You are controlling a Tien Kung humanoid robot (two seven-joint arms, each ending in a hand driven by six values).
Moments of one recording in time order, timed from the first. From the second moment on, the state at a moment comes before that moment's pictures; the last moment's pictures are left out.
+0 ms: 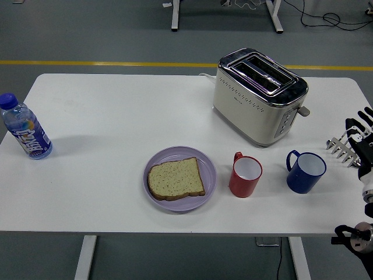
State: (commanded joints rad) left arm -0.17 0.01 -0.32 -0.29 0.21 0.30 0.08; right arm 0.06 -0.23 1.30 1.43 -0.70 -0.49 0.41
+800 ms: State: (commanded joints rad) left arm -0.20 0.03 -0.30 -0.29 0.18 0.30 0.07; right arm 0.07 -0.21 1.35 1.44 -0.68 -0.54 0.46
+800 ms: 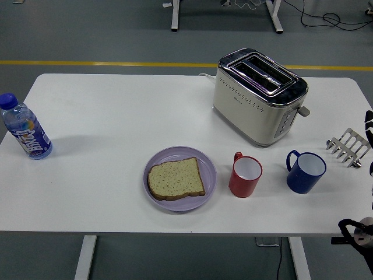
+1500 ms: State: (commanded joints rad) left arm -0.21 0.04 -0.27 -0.29 0.13 0.30 0.04; right arm 0.10 -0.21 1.36 1.44 -0.66 -0.55 0.47
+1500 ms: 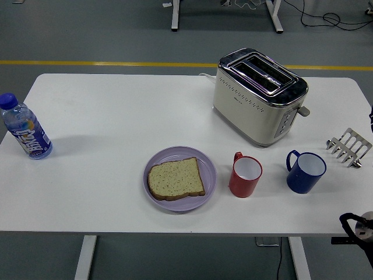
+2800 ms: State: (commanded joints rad) left arm -0.19 0.03 -0.33 -0.29 0.23 0.30 0.09; right arm 0.09 -0.22 1.37 1.43 -0.62 -0.64 0.52
